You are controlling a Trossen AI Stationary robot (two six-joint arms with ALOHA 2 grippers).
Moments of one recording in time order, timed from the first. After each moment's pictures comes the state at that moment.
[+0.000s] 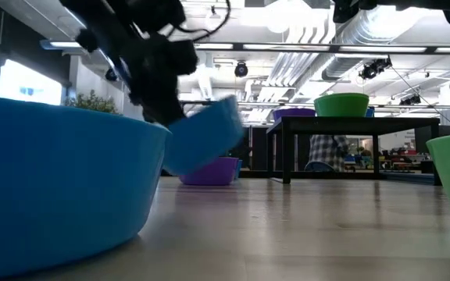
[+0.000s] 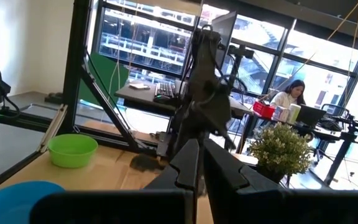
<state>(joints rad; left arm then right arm) -0.03 1.53 0.85 -0.11 0.05 -0.28 0.29 1.05 0.44 0.75 0.28 -0.27</state>
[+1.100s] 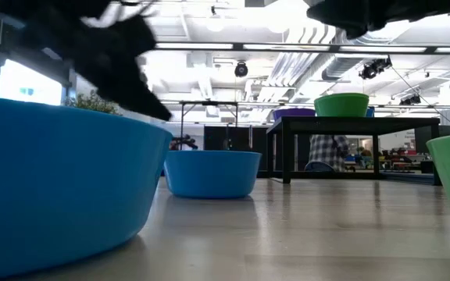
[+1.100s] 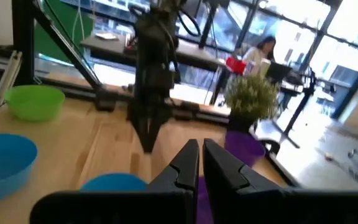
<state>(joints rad) -0.19 1.31 0.55 0.21 -0.25 -0.16 0.37 1.05 0.44 0.56 0.54 -0.22</state>
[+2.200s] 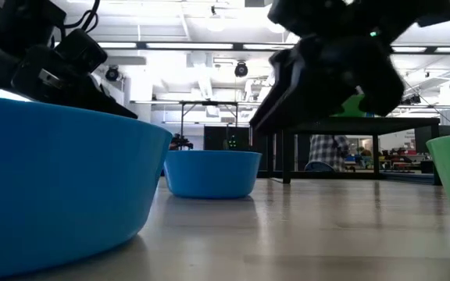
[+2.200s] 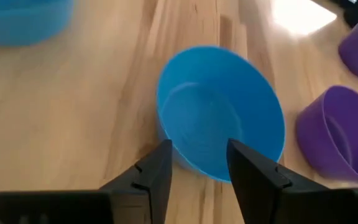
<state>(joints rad) -0.21 1.21 0.13 0.81 -0.22 -0.13 0.40 1.76 0.96 0.01 0.45 -0.03</state>
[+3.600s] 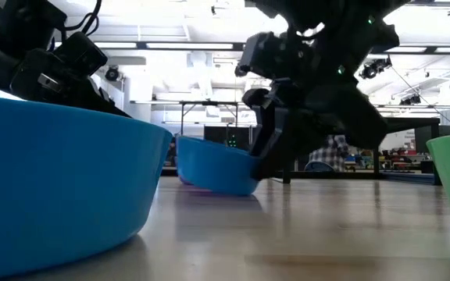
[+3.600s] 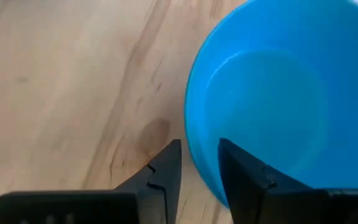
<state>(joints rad) -0.21 1.21 0.13 0.78 -0.22 -0.14 0.27 1.88 1.05 -0.10 0.19 -0.16</state>
